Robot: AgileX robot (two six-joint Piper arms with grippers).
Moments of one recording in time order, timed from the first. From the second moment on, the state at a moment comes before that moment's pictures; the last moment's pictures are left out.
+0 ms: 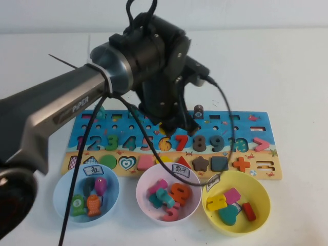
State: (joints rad) right arm 0.09 -0.01 0.03 0.02 0.36 0.06; left arm -0.71 2.05 -1.85 0.16 1.21 0.03
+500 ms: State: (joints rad) right arm 0.09 -0.01 0.03 0.02 0.36 0.06; left arm -0.86 1.91 -1.53 0.04 1.19 0.05
